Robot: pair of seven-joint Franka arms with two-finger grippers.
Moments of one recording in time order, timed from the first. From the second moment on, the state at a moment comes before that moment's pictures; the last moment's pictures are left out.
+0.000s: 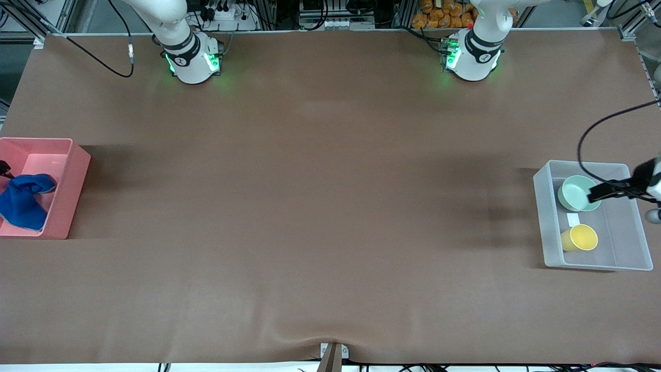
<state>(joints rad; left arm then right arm) 0.00 0.21 0.14 -1.68 -0.01 1.90 0.01 -0.70 0.49 0.10 -1.61 -0.25 2.07 -1.20</state>
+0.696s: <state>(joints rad) -0.03 -0.04 0.04 -1.68 -0.03 1.69 -0.05 -0.41 0.27 0.13 -1.61 -0.14 1.62 -0.60</state>
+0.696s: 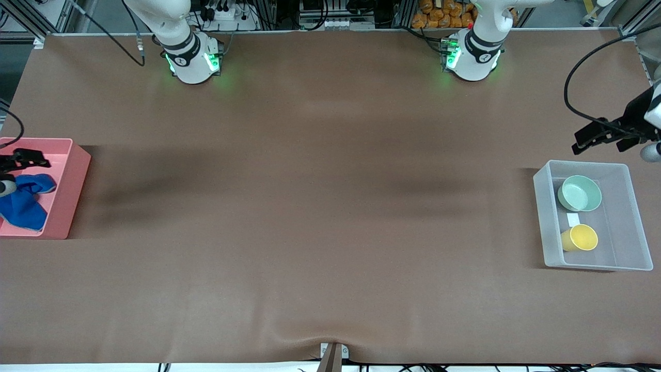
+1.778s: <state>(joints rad) -0.02 -0.05 0.02 -1.65 -0.03 1.65 -0.06 -0.11 -0.06 -0.01 -1.61 0.00 1.46 -0.06</state>
